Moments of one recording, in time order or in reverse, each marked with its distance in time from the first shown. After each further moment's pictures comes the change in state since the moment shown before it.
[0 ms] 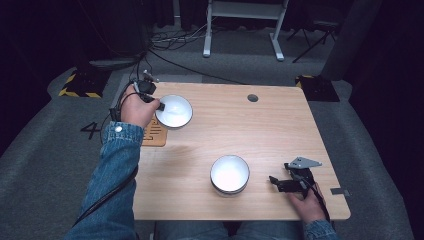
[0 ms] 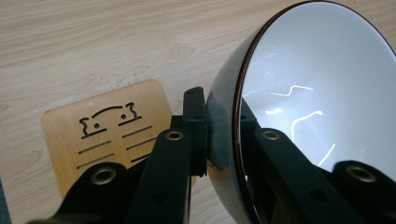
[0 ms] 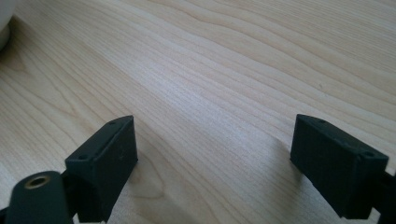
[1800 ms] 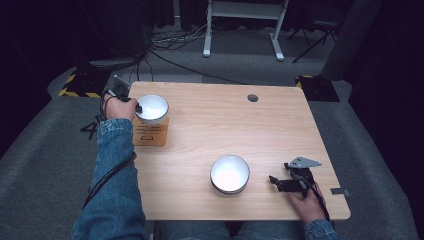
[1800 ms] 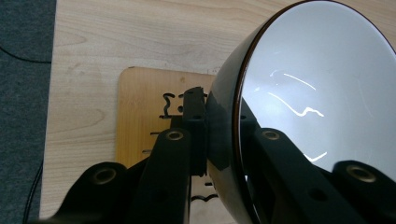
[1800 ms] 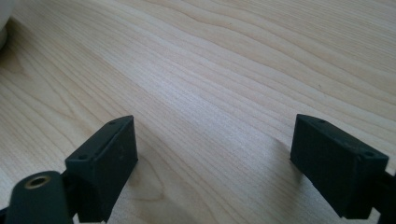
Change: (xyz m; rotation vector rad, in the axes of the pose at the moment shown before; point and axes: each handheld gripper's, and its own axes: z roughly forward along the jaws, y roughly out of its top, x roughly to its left) left arm 0.099 -0.022 0.038 0.009 0.030 -0.396; right arm 0.000 0.001 0.000 0.001 -0.003 0.005
